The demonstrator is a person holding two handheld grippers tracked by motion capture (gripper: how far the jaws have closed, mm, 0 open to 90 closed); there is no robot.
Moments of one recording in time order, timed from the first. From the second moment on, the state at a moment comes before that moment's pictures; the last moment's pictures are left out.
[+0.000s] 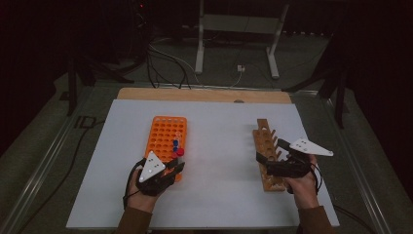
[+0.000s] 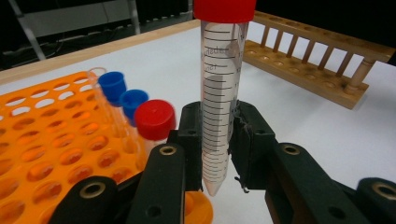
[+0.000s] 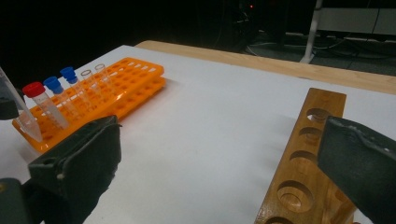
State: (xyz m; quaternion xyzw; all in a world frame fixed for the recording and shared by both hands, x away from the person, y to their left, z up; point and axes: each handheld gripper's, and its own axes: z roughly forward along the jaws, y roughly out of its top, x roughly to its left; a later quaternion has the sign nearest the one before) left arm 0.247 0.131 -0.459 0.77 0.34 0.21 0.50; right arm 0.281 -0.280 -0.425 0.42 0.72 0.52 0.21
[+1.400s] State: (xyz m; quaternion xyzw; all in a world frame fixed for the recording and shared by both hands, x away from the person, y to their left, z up) left arm 0.253 0.133 -0.493 0.80 0.37 0.21 0.42; right arm 0.276 -0.284 -0.430 0.43 0.72 0.51 0.21
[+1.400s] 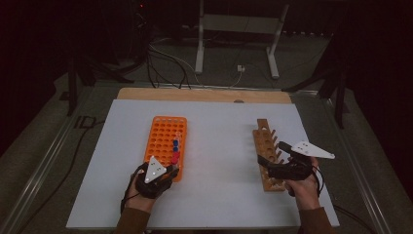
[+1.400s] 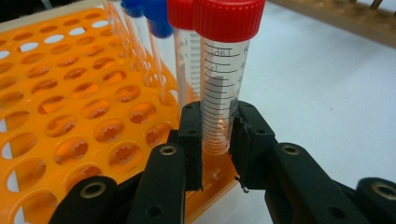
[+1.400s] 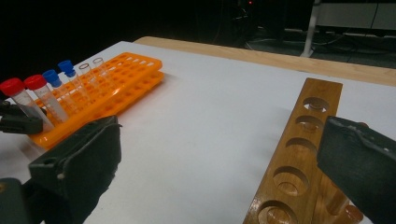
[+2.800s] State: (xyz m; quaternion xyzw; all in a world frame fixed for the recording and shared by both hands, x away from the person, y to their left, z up) left arm 0.239 0.199 -0.443 0.66 0.44 0.29 0.54; right arm 0.256 -0.280 -0.455 0.41 0.71 0.50 0.26
